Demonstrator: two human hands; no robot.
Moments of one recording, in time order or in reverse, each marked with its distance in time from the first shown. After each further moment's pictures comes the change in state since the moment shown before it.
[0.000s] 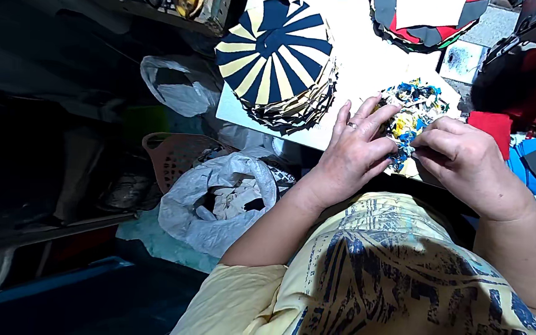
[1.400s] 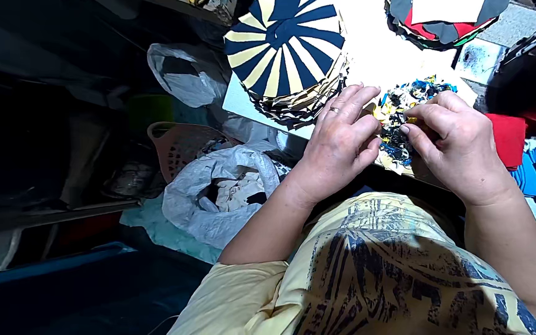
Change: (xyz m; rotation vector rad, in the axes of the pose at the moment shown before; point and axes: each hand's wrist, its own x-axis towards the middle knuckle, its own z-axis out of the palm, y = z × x) left_hand -0.006 -0.012 -0.019 0.111 0.109 -0.131; right_hand 0.034 -0.004 0.018 -0.057 0.104 0.057
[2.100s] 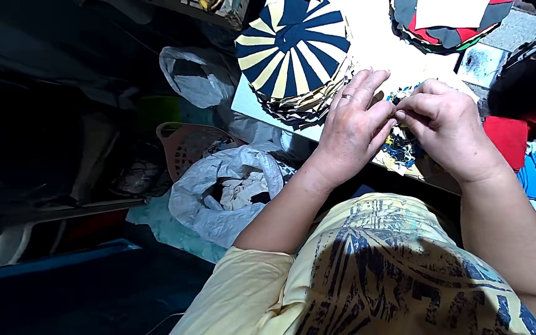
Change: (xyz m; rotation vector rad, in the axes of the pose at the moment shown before) left_hand 0.020 -0.002 0.013 0.042 0.084 -0.005; right_hand 0.028 0.011 0.010 0.069 -0.046 -0.016
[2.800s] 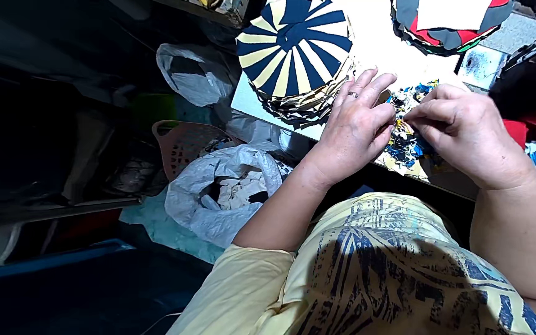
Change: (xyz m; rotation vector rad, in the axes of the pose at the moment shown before) left_hand 0.005 -0.001 -0.007 -0.023 -0.133 0.006; right_hand -0.008 0.000 -0.024 -0.019 -0.110 -0.008
